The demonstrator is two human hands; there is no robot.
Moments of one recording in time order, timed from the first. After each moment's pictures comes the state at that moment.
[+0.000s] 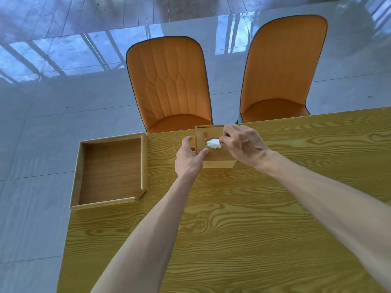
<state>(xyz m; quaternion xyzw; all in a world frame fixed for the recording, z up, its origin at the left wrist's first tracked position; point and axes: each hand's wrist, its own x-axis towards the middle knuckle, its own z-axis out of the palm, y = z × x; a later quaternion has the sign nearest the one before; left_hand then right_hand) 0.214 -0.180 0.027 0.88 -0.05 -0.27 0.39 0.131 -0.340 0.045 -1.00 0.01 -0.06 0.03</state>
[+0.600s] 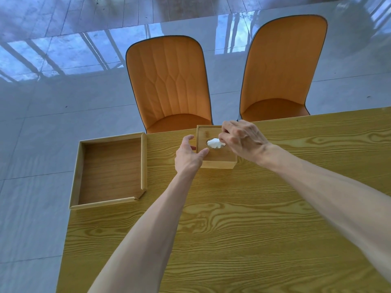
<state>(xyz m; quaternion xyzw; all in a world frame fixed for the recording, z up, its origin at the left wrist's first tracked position) 0.221 -0.183 0.032 0.87 -0.03 -0.30 0.39 0.139 -0.346 0.053 -1.00 -0.02 -0.05 -0.01</state>
